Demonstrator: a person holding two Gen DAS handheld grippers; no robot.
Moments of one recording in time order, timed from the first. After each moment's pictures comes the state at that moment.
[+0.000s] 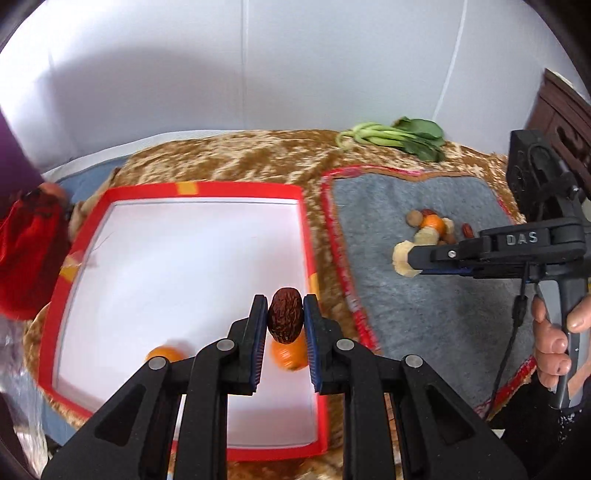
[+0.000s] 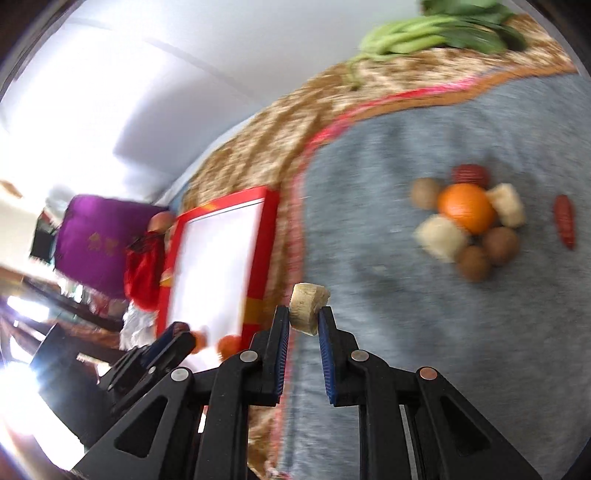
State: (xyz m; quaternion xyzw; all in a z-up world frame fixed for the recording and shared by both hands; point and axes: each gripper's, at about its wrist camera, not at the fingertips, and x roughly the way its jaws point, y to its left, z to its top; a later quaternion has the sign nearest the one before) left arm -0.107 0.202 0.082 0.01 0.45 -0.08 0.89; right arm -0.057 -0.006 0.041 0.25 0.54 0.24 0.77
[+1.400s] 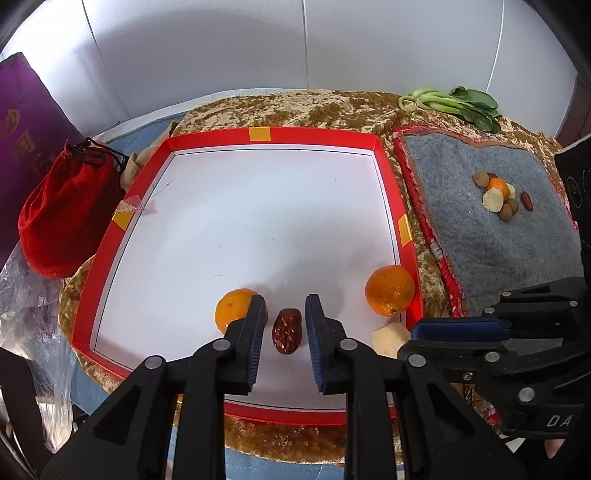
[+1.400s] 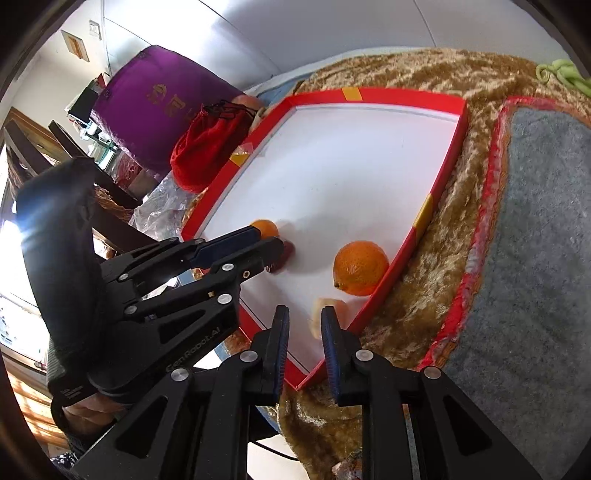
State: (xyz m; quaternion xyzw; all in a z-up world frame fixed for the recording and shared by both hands) left arm -0.120 0.237 0.054 0.04 0.49 0.00 0.87; right arm -0.116 0.115 0.037 0.09 0.53 0.38 0.75
